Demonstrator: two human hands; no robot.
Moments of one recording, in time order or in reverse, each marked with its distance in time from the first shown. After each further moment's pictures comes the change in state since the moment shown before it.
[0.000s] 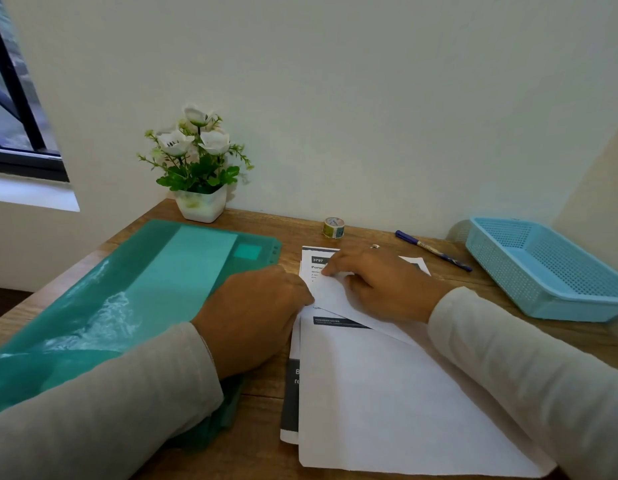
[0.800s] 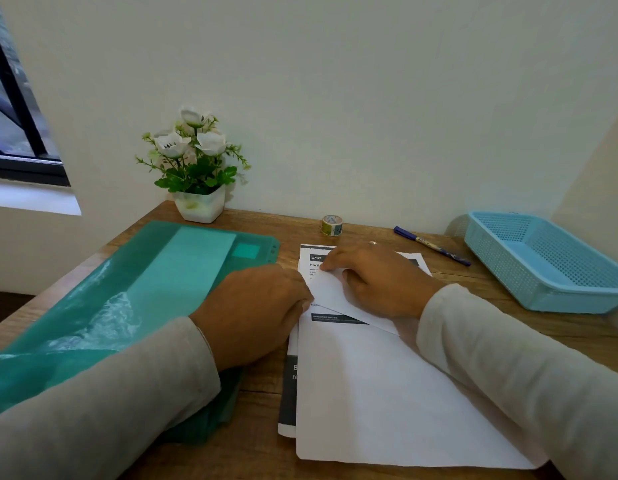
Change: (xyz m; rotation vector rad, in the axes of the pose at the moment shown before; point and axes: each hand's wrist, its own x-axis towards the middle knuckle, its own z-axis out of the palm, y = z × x) left_hand 0.004 -0.004 0.004 -0.023 -0.025 0.000; right_hand 0.001 -0.003 0.001 0.002 0.030 0.020
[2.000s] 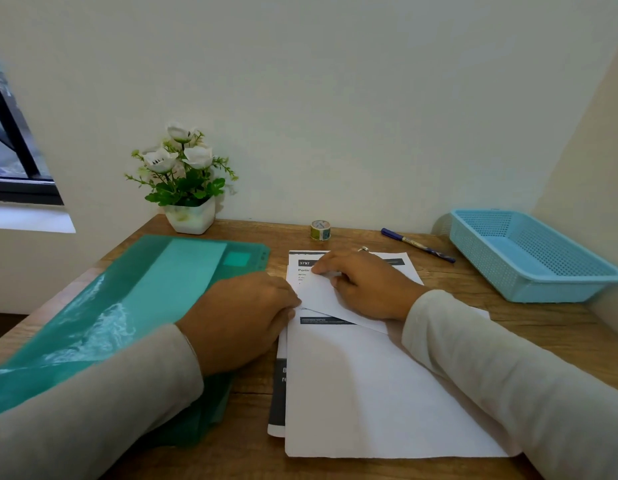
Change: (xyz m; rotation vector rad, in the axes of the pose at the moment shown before) left_hand -0.004 0.005 -0.013 0.002 0.053 0.051; right_hand -0.005 0.007 0.009 0.150 0.013 0.037
